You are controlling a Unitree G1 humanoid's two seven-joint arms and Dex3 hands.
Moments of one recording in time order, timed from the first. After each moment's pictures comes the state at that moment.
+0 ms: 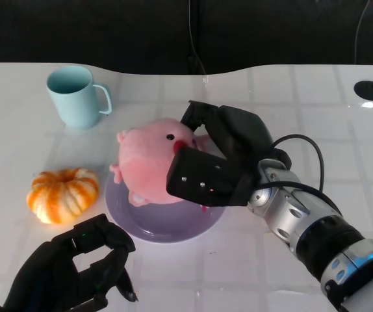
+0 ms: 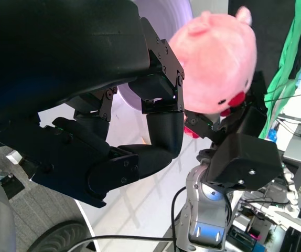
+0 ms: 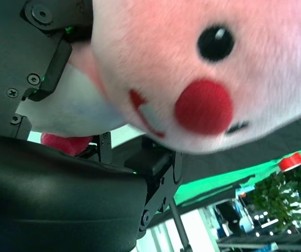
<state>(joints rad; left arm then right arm) 0.25 0.16 0.07 -0.33 -0.52 0.40 -0.42 -0.85 0.12 0.44 1.02 -0.58 -0.10 -0.31</state>
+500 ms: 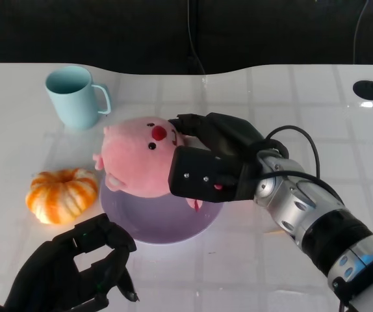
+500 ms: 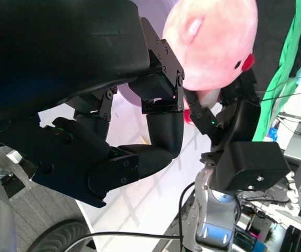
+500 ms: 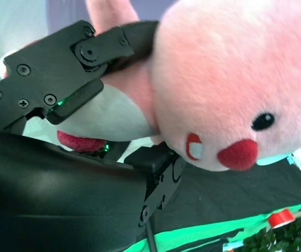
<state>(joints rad) 0.25 0.16 0.07 -0.34 -0.52 0.42 -0.41 -0.85 0.07 0.47 0.90 -0.58 -0.06 -0.01</state>
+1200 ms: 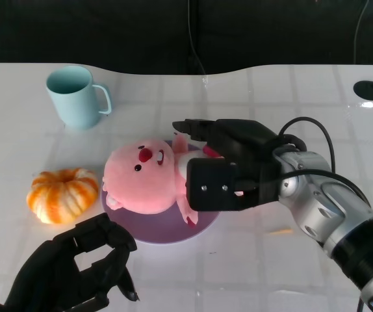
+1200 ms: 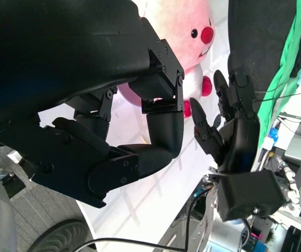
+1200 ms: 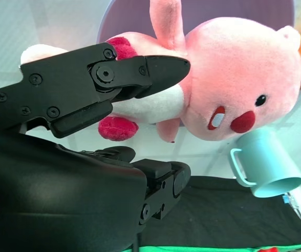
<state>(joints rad) 0.25 0.16 0.07 -0.35 -0.52 0.42 -0.41 -0.73 -0.08 0.53 0.54 -0.62 0.04 0.22</state>
